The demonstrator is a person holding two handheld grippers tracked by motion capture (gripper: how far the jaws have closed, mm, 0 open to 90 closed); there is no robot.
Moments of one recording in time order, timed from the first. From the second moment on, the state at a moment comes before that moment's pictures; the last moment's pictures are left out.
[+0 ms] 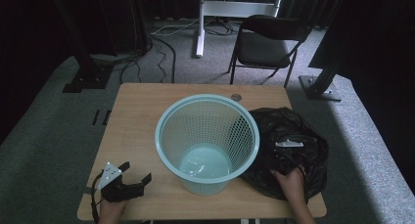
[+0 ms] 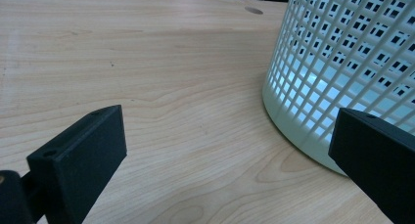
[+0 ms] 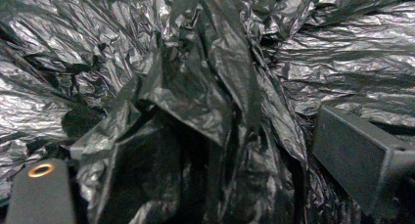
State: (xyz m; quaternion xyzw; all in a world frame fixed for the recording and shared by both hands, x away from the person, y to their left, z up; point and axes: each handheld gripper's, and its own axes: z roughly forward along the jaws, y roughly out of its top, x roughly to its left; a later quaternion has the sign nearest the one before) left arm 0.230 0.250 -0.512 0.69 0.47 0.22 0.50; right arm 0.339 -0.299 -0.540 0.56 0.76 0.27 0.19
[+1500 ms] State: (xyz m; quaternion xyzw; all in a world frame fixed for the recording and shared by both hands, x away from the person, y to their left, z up) left arm 0.231 0.249 -0.518 0.68 0.47 0.22 0.51; right arm 0.283 -0.336 -0.442 0.49 0.67 0.48 0.29
